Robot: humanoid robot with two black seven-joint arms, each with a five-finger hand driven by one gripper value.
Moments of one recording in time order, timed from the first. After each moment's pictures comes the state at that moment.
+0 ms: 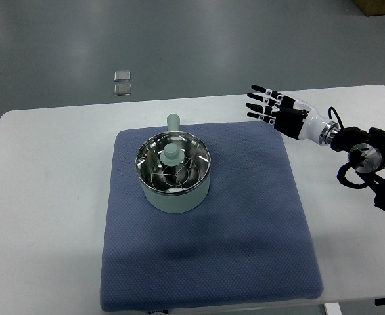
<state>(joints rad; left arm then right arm) 0.02 0.00 -0.05 -0.15 0.00 -0.02 0.04 0.81 -0.27 0.57 0.55 -0.10 0.55 0.11</state>
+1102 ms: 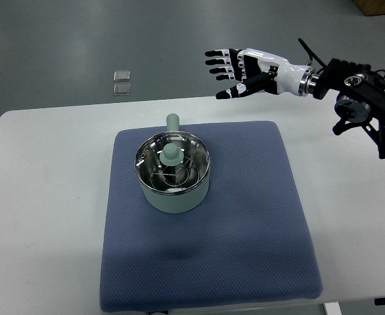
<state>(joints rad) 0.02 0.00 -0.05 -0.14 0.00 -0.02 0.05 1.07 -0.28 0.57 0.68 -0.83 0.57 0.27</state>
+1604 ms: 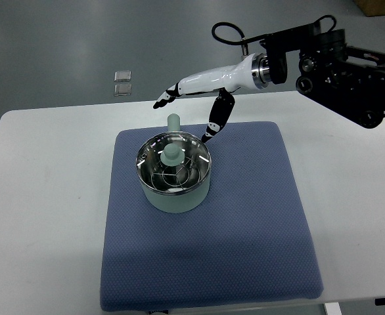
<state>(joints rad) 0.02 0.00 -0.05 -0.14 0.00 -0.02 0.05 1.32 -0.29 0.29 1.02 -1.50 0.53 0.32</state>
